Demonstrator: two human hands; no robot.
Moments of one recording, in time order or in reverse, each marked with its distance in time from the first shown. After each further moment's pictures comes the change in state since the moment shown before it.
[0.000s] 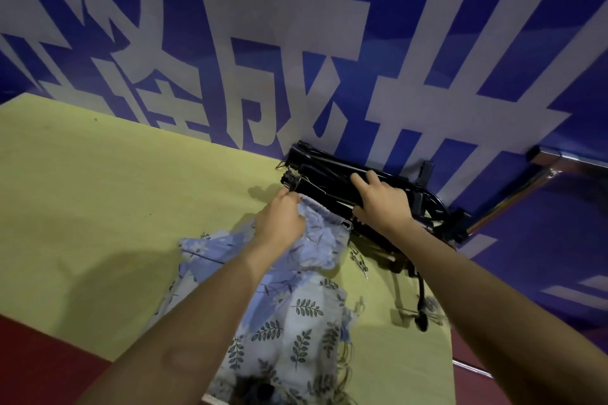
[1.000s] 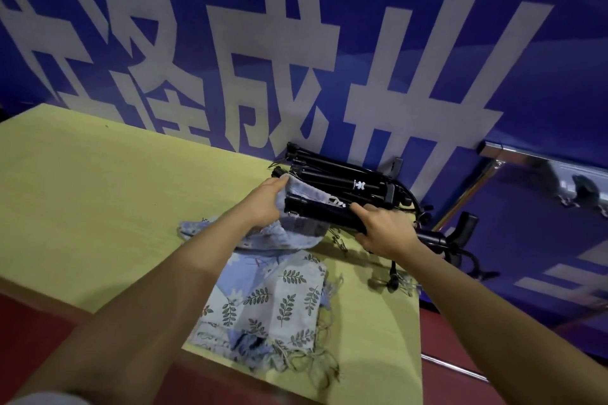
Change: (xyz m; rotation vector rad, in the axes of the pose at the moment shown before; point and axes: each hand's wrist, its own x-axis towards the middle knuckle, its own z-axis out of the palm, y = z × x) left_hand -0.042 -0.005 -0.030 -0.124 -0.201 0.134; right_hand -0.114 0.013 -0.023 -0.055 -0.043 -0.127
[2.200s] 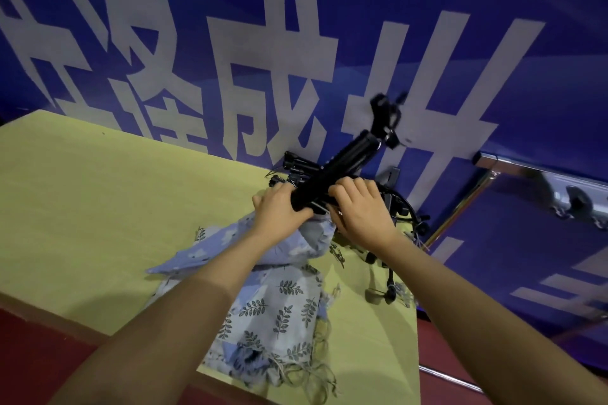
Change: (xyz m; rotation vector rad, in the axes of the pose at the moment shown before) left_hand -0.002 0.034 0.025 0.000 0.457 0.033; right_hand 0.034 -0.018 -0.019 -0.035 0.768 -0.217
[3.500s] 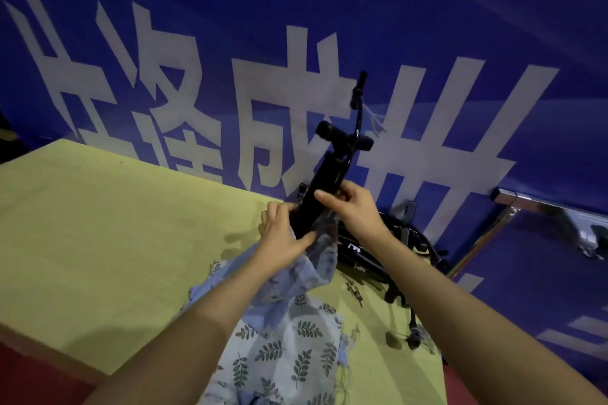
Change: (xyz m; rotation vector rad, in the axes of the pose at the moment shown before) left_hand 0.016 -0.031 -0.024 -0.189 -0.002 0.030; right_hand 0.089 -0.022 -0.012 1.319 -0.167 0.840
